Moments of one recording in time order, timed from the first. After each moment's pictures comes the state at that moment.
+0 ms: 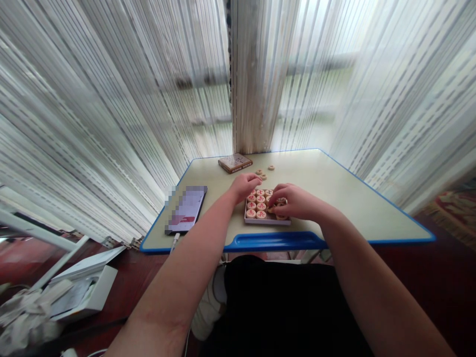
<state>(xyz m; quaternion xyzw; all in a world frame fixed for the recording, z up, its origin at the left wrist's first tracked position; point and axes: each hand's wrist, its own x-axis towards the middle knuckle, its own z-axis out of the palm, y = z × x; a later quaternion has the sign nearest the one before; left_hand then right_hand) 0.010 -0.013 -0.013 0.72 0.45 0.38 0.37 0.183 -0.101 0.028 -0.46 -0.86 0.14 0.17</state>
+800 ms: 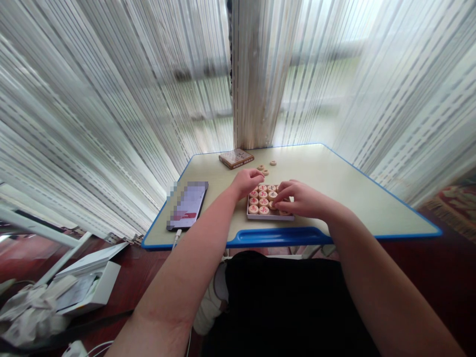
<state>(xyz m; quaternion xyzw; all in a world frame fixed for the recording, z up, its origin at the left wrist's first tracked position) 0.010 -0.018 -0.011 0.73 0.46 0.37 0.35 0.186 -0.106 0.030 -0.43 -0.88 0.14 0.16</state>
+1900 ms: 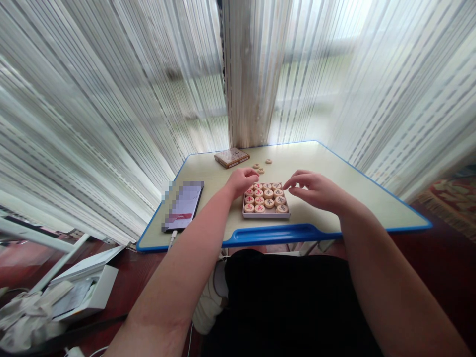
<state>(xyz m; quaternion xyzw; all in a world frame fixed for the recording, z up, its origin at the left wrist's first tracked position) 0.009 -0.022 -0.009 0.72 0.47 0.37 0.35 0.219 -0.110 0.029 -0.51 -0.80 0.14 0.28</state>
